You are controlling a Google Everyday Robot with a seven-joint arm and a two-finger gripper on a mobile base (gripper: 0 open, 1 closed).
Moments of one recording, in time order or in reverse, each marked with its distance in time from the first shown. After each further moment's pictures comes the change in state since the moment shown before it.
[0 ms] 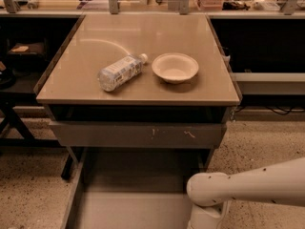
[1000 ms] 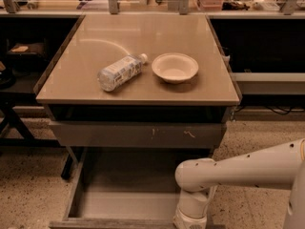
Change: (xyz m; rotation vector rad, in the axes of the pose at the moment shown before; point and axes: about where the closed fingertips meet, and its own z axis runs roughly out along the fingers) arm -0.026 -0.050 -0.026 0.106 0.023 -0.017
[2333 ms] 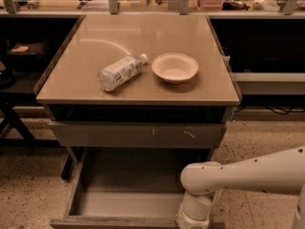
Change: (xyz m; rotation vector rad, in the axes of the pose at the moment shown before) arm 0.003 -0.013 0.003 0.070 -0.045 0.045
